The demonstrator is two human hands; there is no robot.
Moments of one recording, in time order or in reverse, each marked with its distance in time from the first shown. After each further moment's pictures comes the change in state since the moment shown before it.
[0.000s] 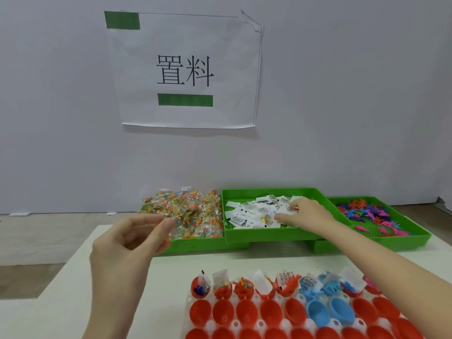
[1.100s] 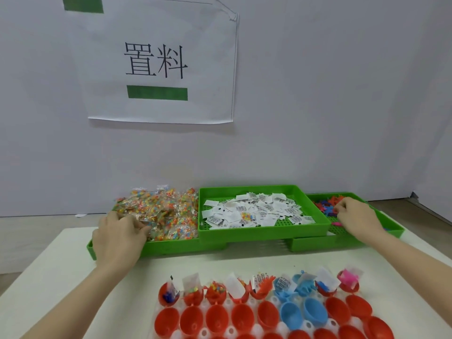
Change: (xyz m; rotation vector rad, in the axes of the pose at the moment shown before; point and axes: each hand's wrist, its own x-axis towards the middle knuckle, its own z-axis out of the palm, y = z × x) left_hand 0.072 -0.087 0.028 1.278 -0.124 0.026; right_hand 0.004 0.124 -0.028 -0.016 0.353 0.248
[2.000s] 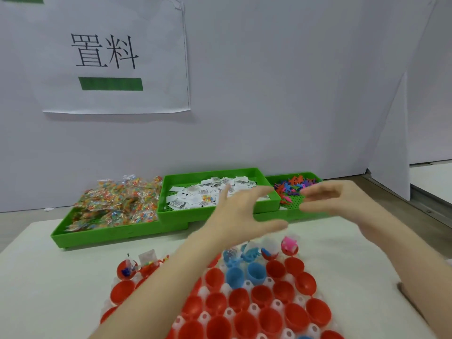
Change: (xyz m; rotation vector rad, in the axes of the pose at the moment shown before) left_hand -0.116 0.195 -0.021 -0.465 -0.453 0.867; right_hand -0.085 0.007 -0.097 0.707 -0.322 -0.080
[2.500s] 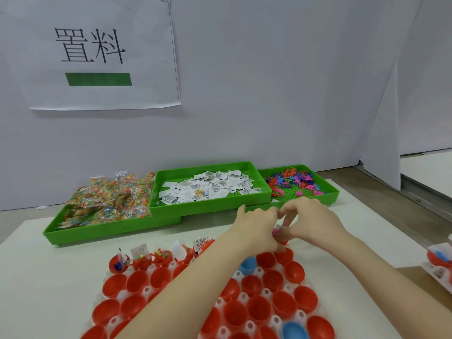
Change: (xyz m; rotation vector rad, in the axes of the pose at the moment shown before) left_hand 0.015 0.019 0.050 0.299 -0.335 -0.072; right_hand -0.012 0.014 0.039 -0.692 -0.084 0.031
